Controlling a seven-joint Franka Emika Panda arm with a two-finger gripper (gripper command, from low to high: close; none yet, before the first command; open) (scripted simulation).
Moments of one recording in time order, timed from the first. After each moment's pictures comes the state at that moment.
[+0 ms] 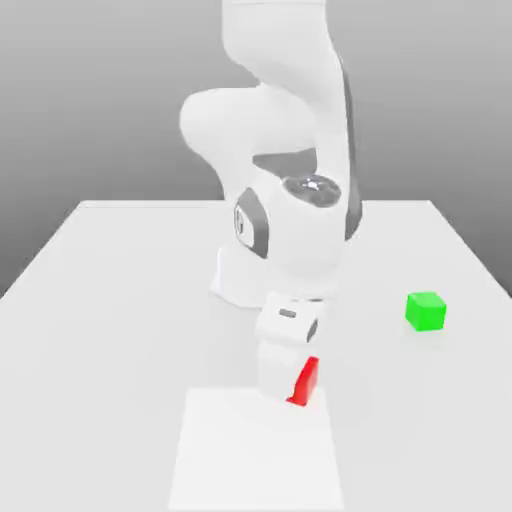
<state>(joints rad) 0.19 0.12 -0.09 -2.92 -0.36 3.01 0.09</state>
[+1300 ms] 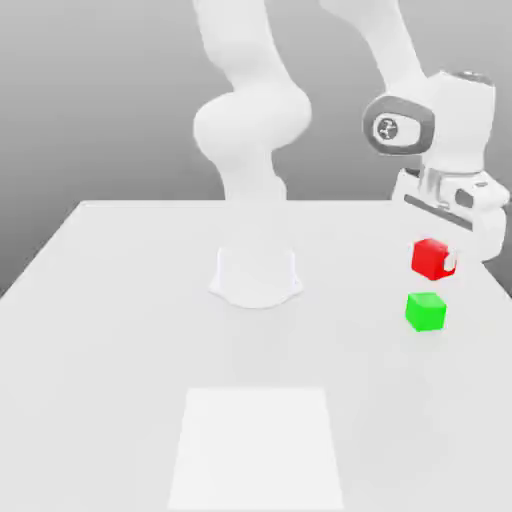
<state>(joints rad) 0.97 -0.27 0.27 -2.96 0.14 2.68 -0.25</state>
